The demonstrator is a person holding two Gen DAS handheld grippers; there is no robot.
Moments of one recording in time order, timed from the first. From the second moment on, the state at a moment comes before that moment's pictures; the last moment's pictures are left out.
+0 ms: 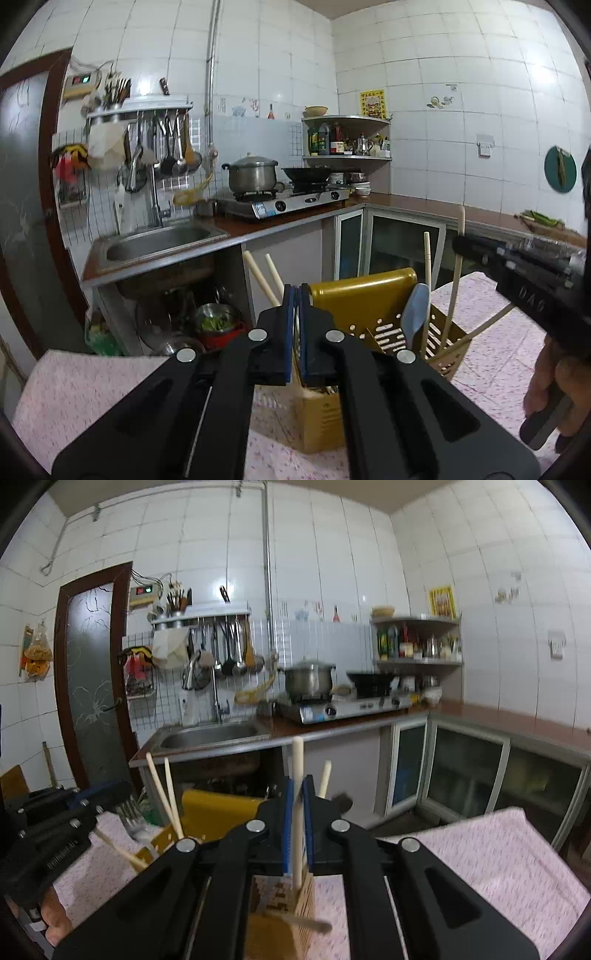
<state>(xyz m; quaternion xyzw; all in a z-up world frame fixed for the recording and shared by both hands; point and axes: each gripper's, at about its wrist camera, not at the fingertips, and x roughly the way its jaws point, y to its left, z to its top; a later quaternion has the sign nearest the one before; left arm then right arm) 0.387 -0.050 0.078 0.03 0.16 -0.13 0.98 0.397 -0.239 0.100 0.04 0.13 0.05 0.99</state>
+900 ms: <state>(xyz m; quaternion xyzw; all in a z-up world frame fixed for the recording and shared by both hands) 0.229 0.024 0.046 0.00 0.23 -0.10 0.97 0.237 -0.210 0.017 0.05 0.31 0.02 0.95</state>
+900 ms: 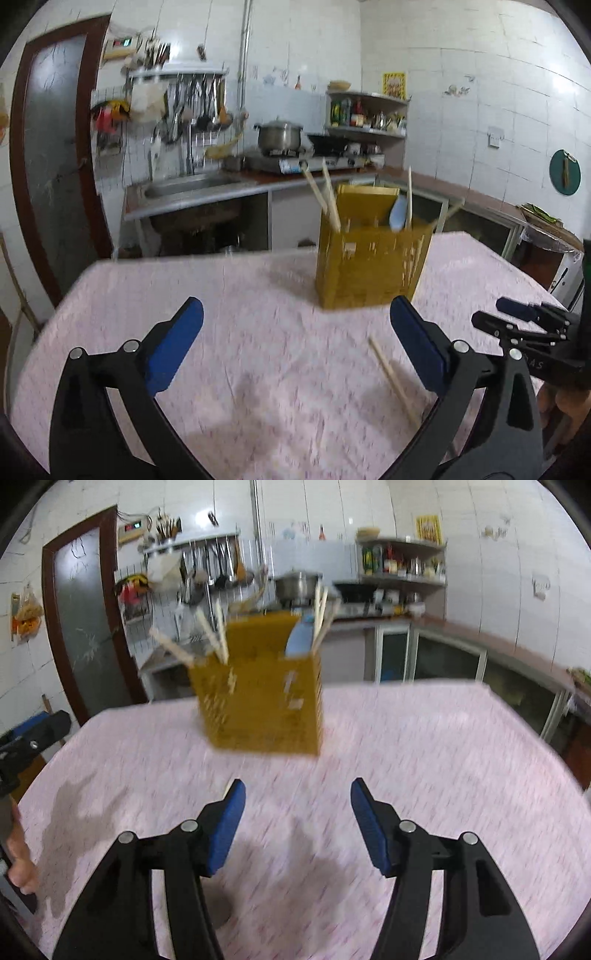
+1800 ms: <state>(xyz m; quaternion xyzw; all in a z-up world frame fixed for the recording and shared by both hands) 0.234 0.037 -0.034 -0.03 0.35 -0.10 0.93 0.225 -0.148 -0.047 0.04 0.42 0.05 0.90</state>
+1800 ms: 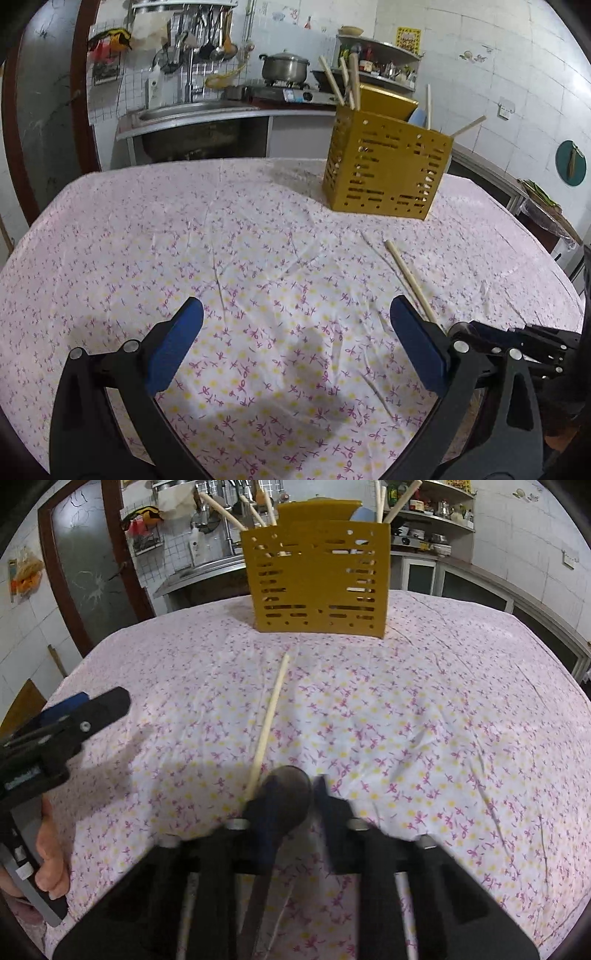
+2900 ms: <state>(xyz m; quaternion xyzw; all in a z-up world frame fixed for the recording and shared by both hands) 0.280 -0.070 -0.042 -0.01 0.41 -0.11 0.91 0.262 -0.263 -0.017 0.07 0.35 -0.03 0.93</state>
